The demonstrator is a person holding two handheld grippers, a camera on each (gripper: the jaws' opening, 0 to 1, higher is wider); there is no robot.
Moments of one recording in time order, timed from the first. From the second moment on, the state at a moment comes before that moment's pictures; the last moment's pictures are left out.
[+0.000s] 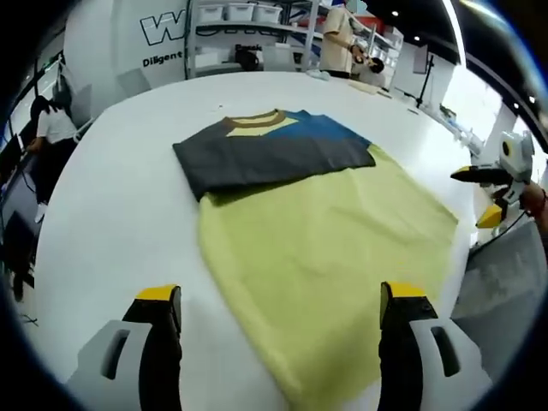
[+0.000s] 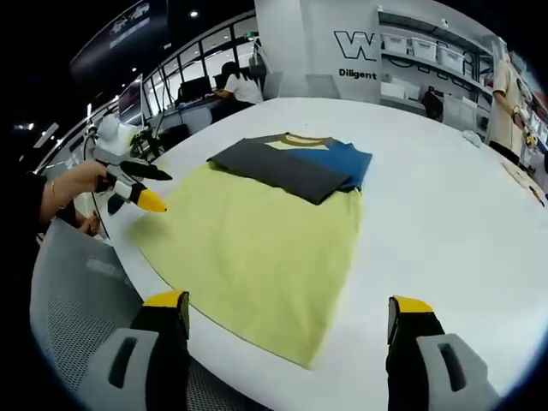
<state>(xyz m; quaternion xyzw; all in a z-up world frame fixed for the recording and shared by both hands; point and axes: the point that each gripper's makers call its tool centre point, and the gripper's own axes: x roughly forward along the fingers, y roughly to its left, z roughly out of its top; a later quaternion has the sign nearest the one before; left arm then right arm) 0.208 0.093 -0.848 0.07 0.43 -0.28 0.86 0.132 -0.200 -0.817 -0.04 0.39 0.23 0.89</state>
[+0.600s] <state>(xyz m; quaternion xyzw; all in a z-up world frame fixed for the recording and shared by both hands) 0.164 0.114 -0.853 0.12 0.47 -0.24 0.84 0.120 -0.209 -0.837 -0.06 0.43 0.22 0.88</state>
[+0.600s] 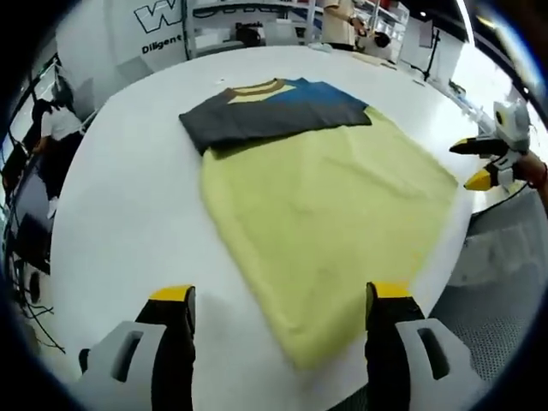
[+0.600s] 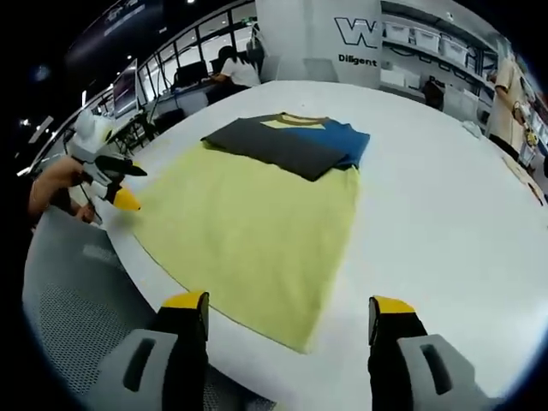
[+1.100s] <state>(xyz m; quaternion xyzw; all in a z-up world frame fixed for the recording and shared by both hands) 0.137 0.107 -0.858 0.07 0.49 -0.24 0.83 0.110 -0.219 -0.855 -0.06 0.47 0.20 0.86</state>
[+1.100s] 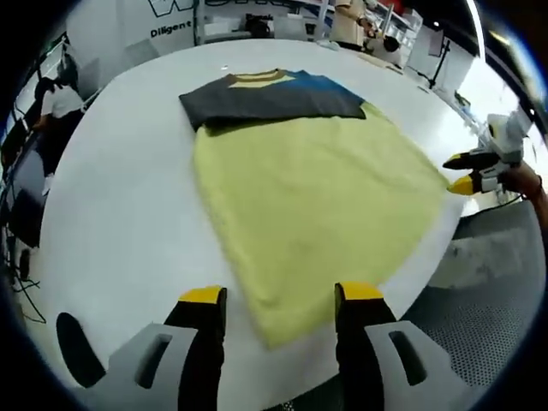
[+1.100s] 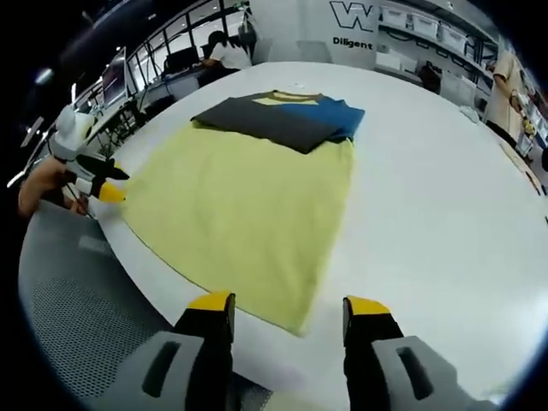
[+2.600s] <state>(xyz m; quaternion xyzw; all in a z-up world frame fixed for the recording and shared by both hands) 0.113 0.121 -0.866 0.09 0.53 -0.20 0.82 0.105 -0.228 -0.869 -0.06 0.50 0.18 0.85</state>
